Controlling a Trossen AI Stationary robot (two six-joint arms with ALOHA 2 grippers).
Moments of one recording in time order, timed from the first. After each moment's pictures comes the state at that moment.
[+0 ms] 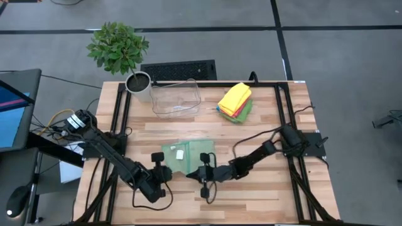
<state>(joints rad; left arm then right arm) -0.73 1.60 0.94 -0.58 -0.59 -0.67 0.43 2.17 1.06 0.83 0.34 0.13</state>
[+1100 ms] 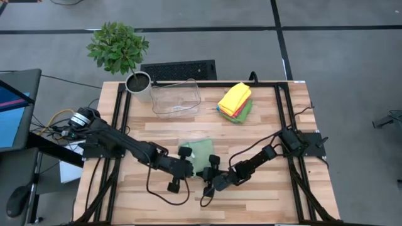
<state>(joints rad) -0.42 1.61 1.12 -0.33 -0.14 -0.06 0.49 2.19 1.04 0.51 0.53 0.34</state>
